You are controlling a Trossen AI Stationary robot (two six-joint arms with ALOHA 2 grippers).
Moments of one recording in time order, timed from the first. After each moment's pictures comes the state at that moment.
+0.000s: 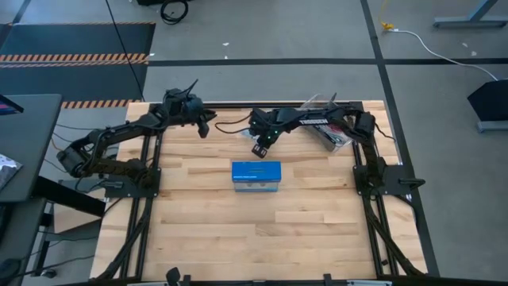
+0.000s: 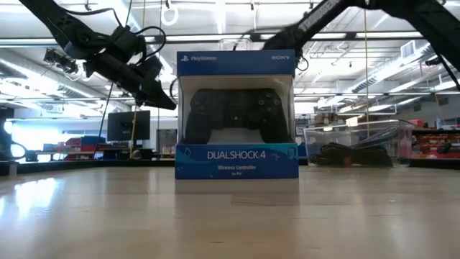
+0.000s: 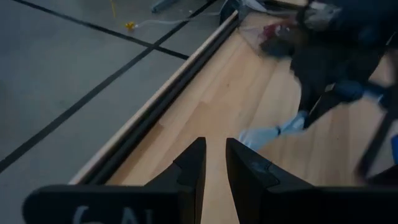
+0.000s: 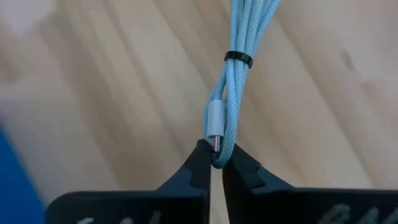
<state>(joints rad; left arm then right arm) 0.84 1.24 0.62 0.15 0.31 0.16 -0.38 2.07 1.49 -0.62 -0.09 0.18</state>
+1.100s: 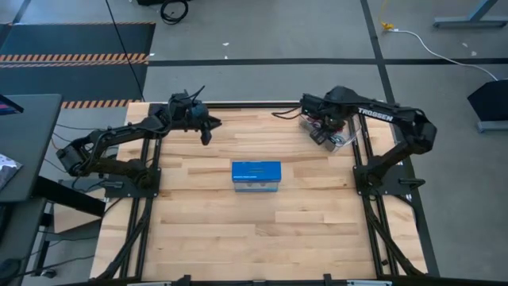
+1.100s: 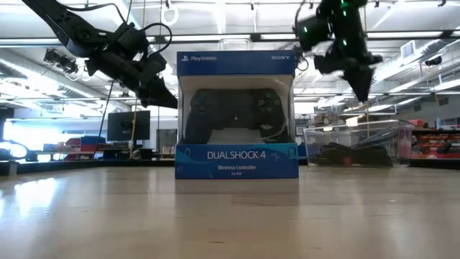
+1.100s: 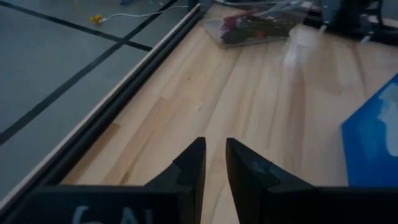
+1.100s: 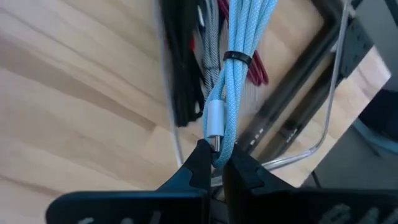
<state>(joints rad) 0.74 1.24 0.62 0.11 0.34 0.13 -0.51 1.47 1.31 -1.48 0.27 0.45</state>
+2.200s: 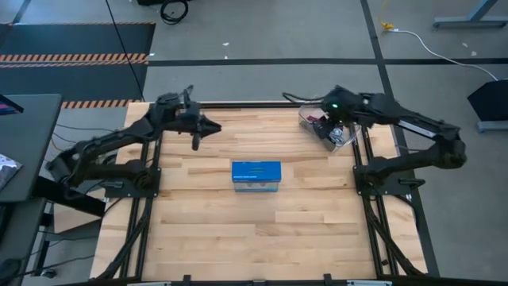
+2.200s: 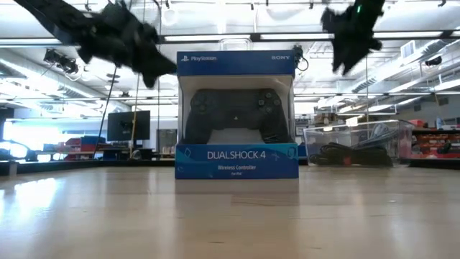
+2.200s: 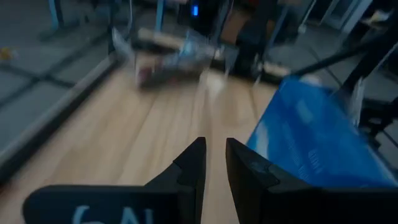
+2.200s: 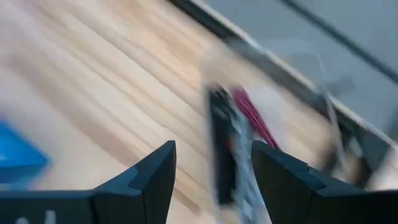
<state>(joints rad) 0.71 1.10 0.62 0.13 0.63 0.01 -0.47 1.14 1.20 -1.14 0.28 0.38</state>
